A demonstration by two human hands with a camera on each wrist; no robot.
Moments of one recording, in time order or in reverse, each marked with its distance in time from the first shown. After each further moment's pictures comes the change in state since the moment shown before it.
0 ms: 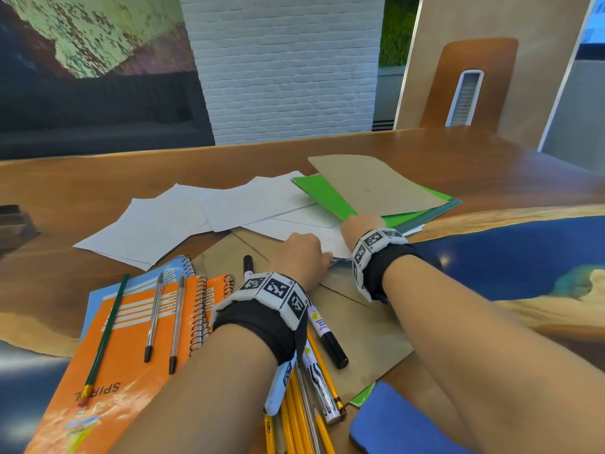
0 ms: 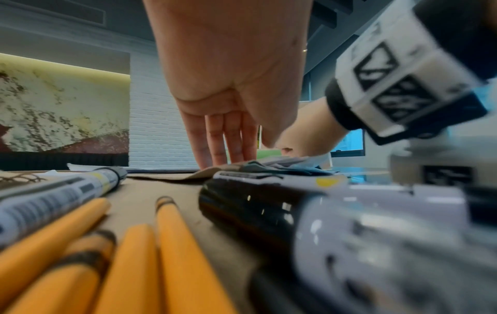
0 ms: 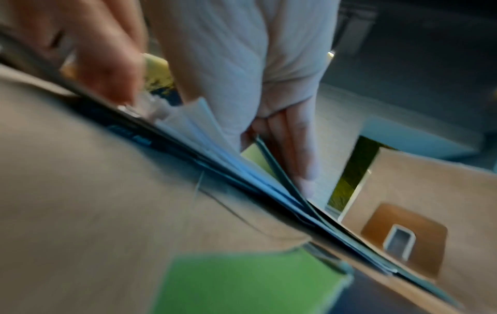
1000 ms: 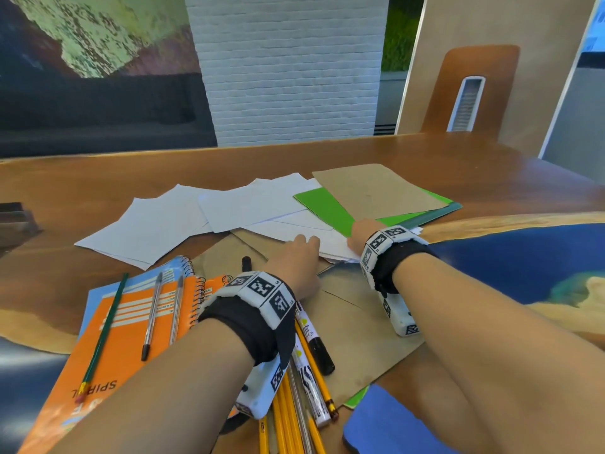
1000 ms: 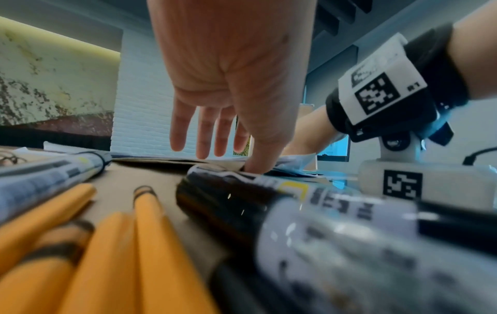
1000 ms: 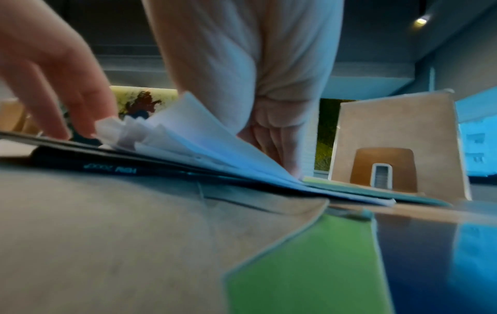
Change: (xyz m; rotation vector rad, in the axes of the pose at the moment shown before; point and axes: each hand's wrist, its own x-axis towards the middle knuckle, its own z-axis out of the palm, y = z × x) left_hand -0.012 -0.002 -0.006 0.099 -0.147 0.079; right_hand 0.003 0.018 0.007 0.382 -0.048 0.096
